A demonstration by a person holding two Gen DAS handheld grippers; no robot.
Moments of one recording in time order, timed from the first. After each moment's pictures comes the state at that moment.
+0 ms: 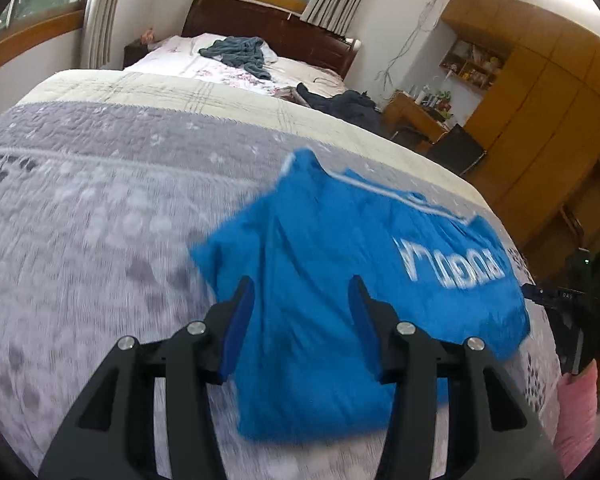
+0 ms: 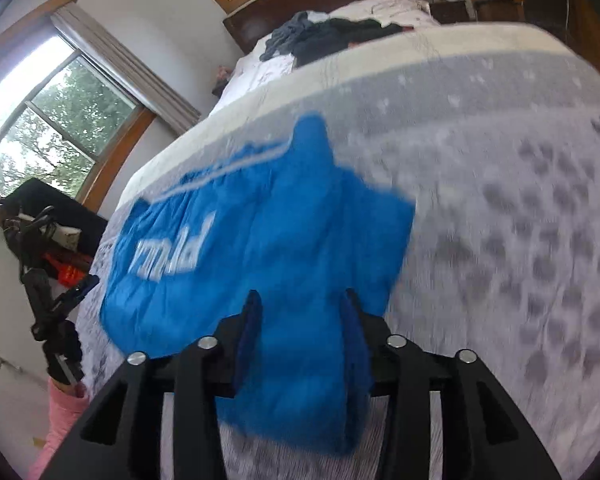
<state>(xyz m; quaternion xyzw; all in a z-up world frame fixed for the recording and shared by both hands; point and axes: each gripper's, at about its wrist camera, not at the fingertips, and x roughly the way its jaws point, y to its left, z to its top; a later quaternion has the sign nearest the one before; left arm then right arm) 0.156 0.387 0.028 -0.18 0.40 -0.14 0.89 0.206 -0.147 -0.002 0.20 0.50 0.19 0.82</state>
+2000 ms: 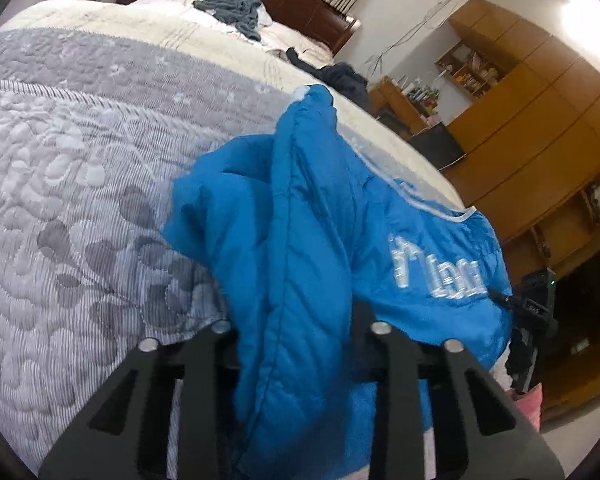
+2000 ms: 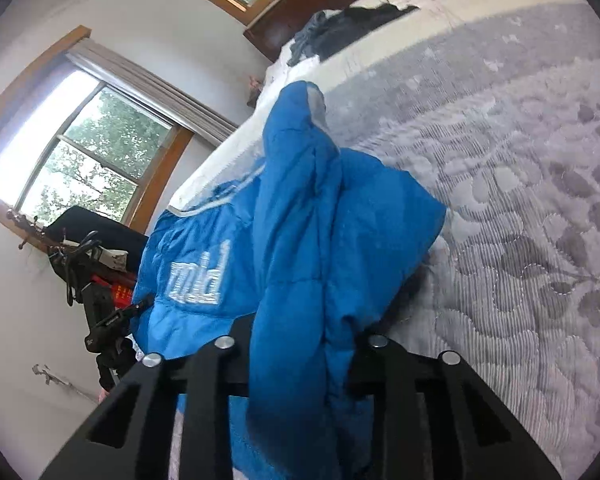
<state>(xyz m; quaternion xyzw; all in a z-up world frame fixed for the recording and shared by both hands) 0.205 0.372 -0.019 -0.27 0.44 -0.19 0.84 0.230 -0.144 -0.031 0.29 0.46 0.25 0.80</state>
